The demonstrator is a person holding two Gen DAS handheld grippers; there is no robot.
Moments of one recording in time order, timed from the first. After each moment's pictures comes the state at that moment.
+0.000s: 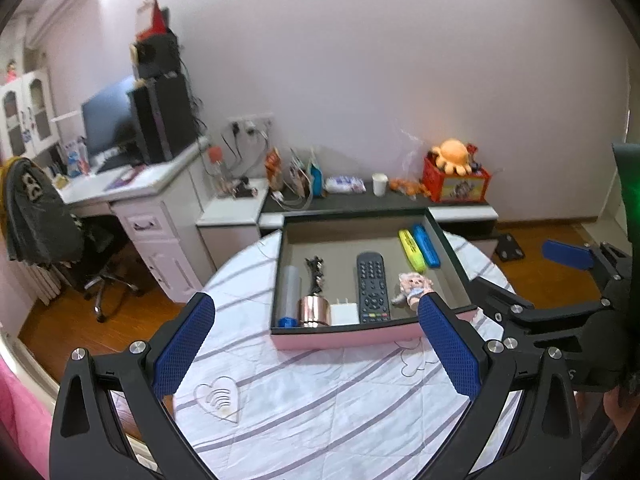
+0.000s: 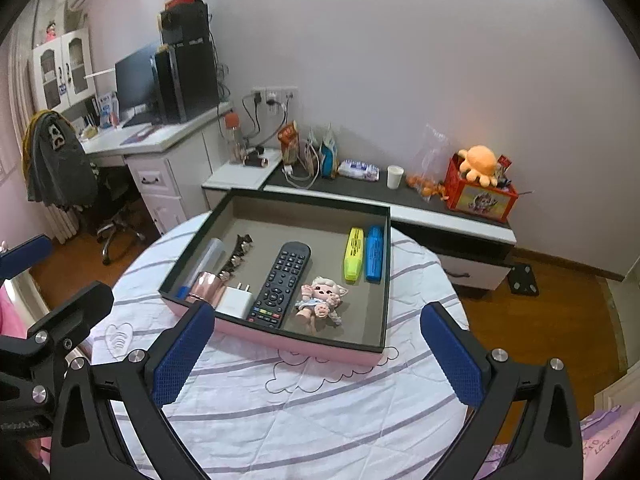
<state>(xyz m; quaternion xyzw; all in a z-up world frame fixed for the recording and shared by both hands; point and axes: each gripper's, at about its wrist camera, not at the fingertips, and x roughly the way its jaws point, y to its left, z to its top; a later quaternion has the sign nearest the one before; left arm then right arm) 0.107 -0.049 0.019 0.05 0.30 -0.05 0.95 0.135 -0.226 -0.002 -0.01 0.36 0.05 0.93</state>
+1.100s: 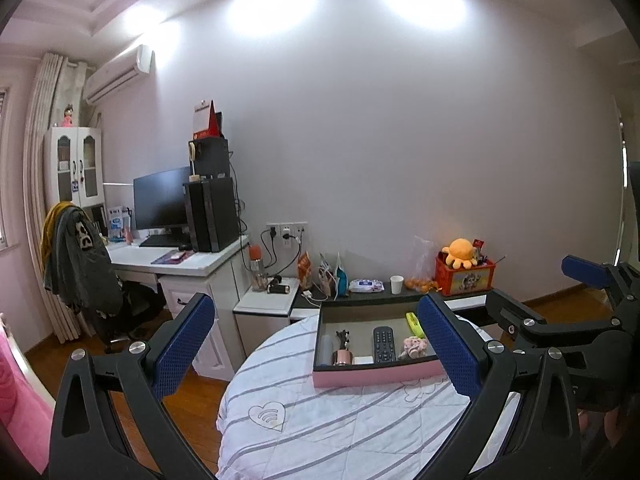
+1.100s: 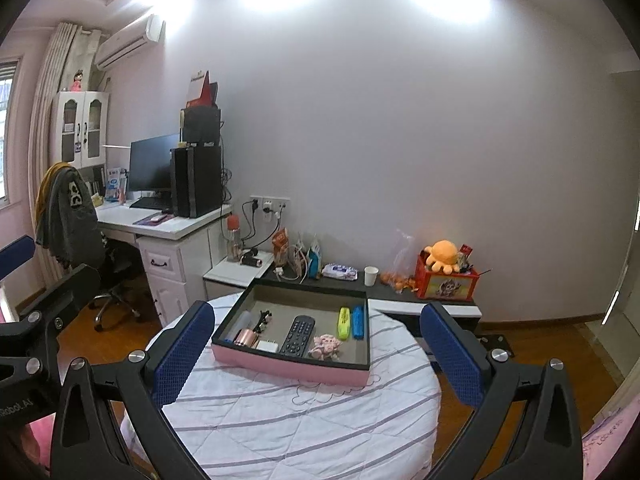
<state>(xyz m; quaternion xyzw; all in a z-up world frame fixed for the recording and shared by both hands) -0.053 -0.013 0.084 0.04 0.10 -0.02 0.99 -0.030 -0.189 0.077 -0.03 0.17 0.01 0.99</state>
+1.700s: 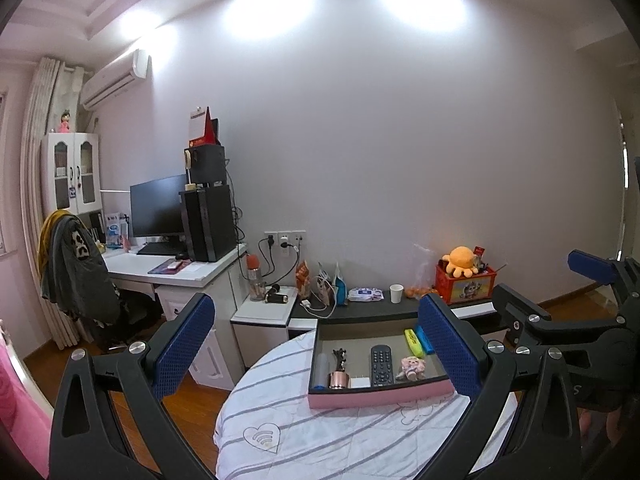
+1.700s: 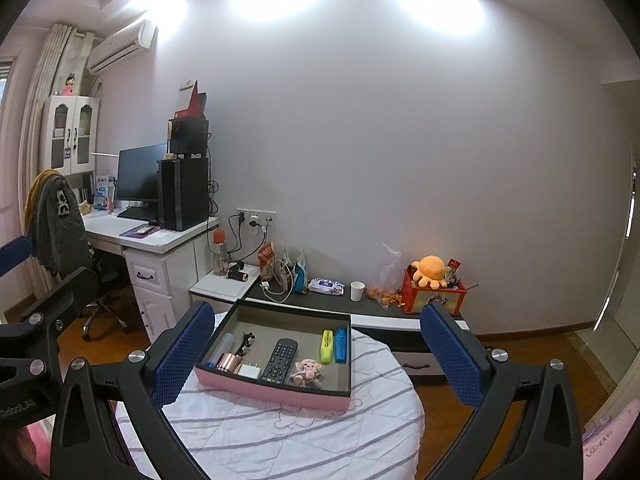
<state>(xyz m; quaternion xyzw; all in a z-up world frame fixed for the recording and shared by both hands) -0.025 -0.024 0.107 0.04 0.10 -0.02 0.99 -0.010 -0.201 0.103 -0.03 0.15 -0.01 0.99</state>
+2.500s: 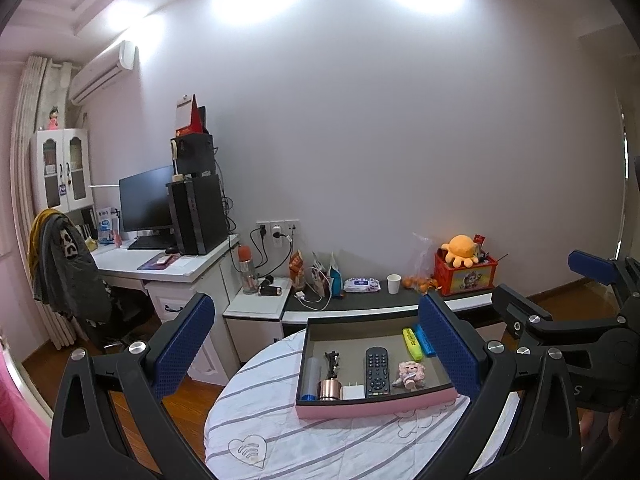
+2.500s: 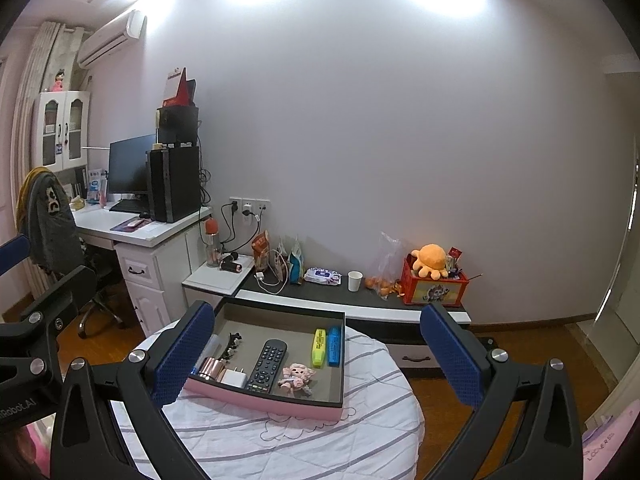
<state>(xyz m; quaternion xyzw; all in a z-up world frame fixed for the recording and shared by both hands) 0.032 -0.046 0.105 0.05 0.13 -0.03 0.99 0.041 -0.219 0.096 -0.02 0.18 -0.01 0.98</state>
